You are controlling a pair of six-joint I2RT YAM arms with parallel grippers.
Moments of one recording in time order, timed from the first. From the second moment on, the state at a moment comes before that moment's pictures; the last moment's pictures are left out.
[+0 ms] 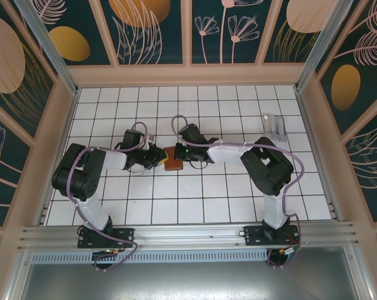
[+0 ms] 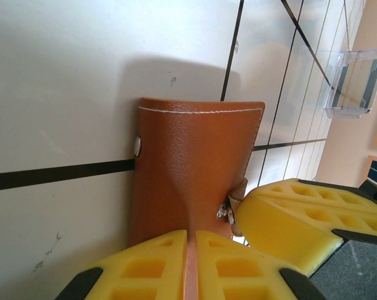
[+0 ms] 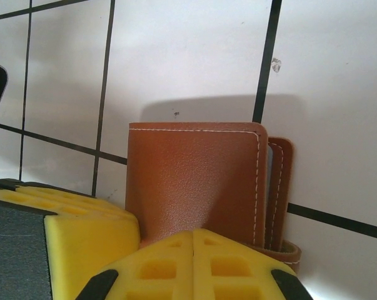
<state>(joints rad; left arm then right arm) -0.29 1.78 0.70 0.22 0.73 -0.91 0.80 1.94 1.17 -0.09 -0.17 0.75</state>
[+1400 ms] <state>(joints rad) -0.29 1.78 0.69 0.23 0.73 -0.92 0.86 1.97 1.16 -0.04 -0.04 0.68</state>
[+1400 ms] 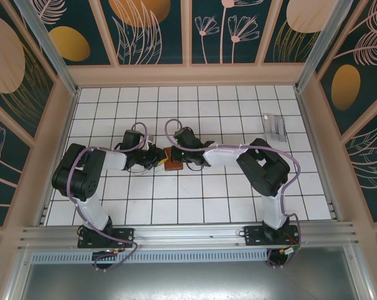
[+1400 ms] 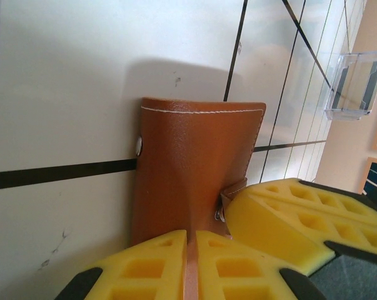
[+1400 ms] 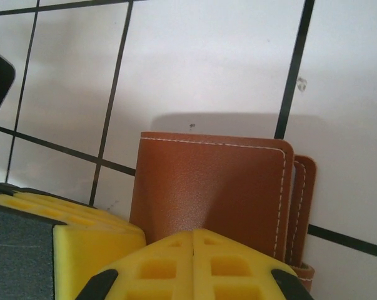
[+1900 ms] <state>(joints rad) -0.29 1.79 0.67 0.28 0.73 -0.95 0.90 1.92 0.90 0.37 0.04 0.49</state>
